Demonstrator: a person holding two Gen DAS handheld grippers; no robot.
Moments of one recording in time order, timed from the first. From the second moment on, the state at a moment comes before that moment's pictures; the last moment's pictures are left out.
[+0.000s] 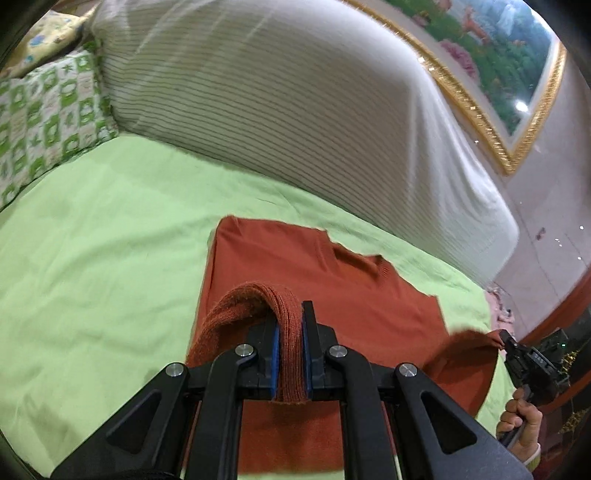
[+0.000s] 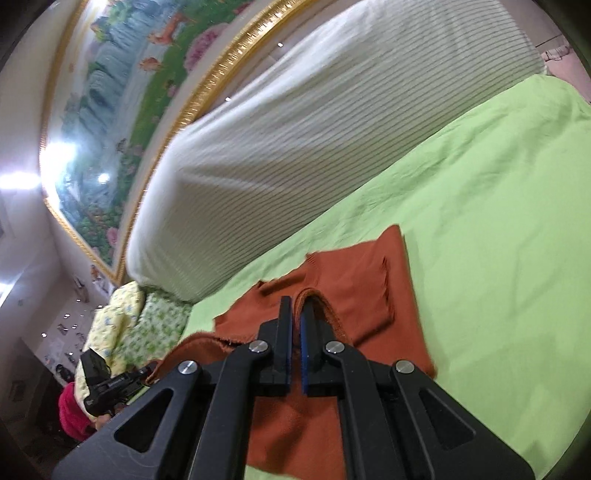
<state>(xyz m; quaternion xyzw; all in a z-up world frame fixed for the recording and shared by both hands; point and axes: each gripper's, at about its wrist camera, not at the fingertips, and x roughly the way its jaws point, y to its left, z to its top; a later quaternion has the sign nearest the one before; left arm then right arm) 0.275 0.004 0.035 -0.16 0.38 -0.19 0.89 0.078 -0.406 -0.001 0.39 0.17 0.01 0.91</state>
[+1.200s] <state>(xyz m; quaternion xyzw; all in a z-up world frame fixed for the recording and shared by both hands) 0.335 0.022 -0.013 -0.13 0.45 -0.09 0.88 0.109 -0.454 -0.027 0.35 0.25 -0.10 0.89</state>
